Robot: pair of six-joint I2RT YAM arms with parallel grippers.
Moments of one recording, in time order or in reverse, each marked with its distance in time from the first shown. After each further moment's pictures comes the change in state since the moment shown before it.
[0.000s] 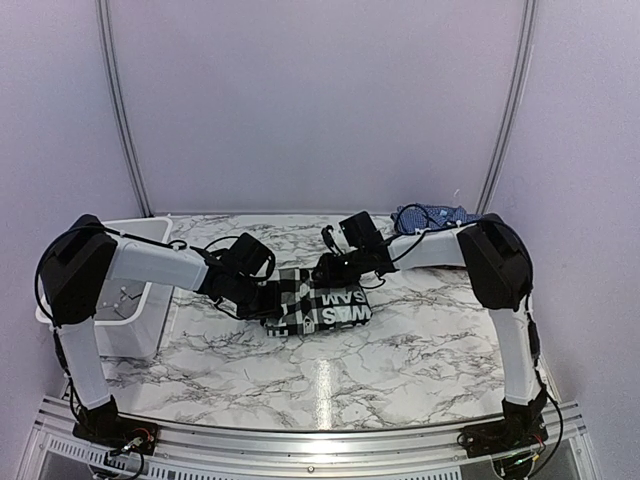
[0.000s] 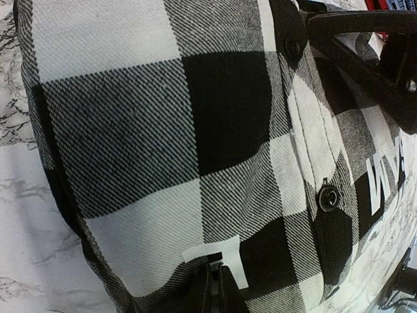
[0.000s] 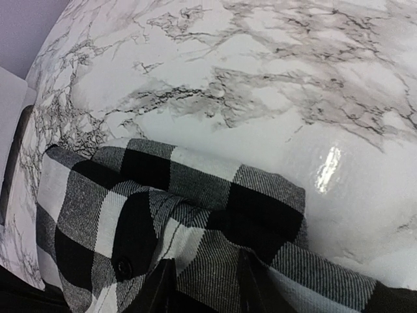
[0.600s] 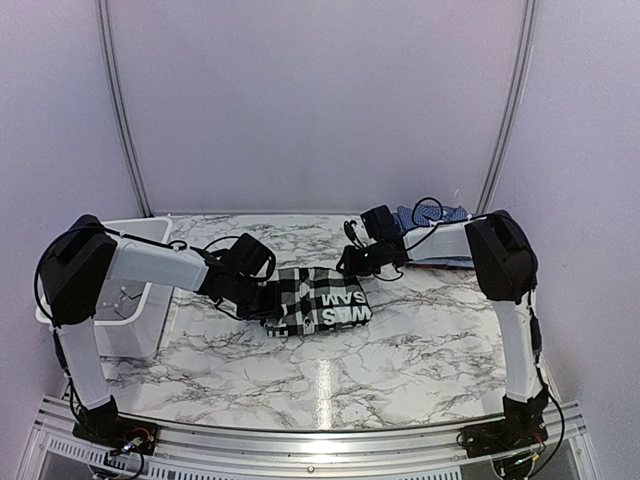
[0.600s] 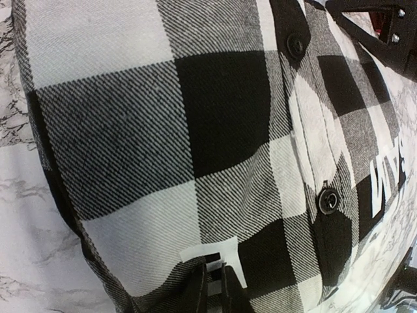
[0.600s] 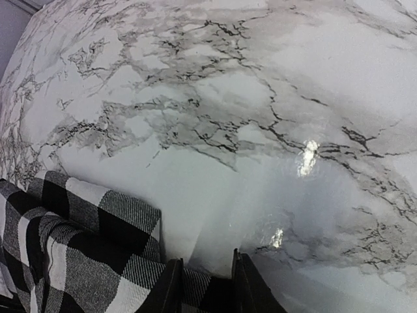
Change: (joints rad) left arm 0.000 -0.002 -0.003 0.002 -0.008 0.002; right arm -0.113 0.010 0.013 -0.059 0.013 -0.031
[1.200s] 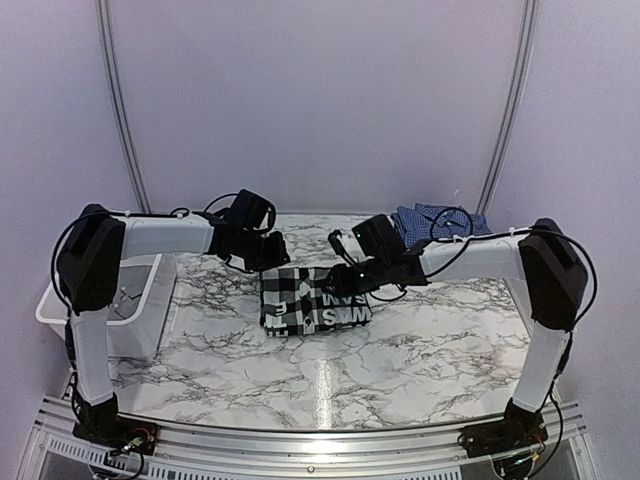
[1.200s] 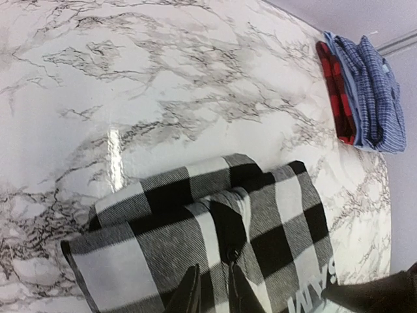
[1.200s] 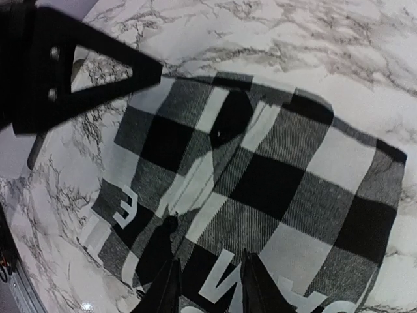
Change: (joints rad) left arm 0.102 0.090 0.312 -0.034 -0.032 0.028; right arm 0.207 -0.394 -0.302 0.002 0.062 0.003
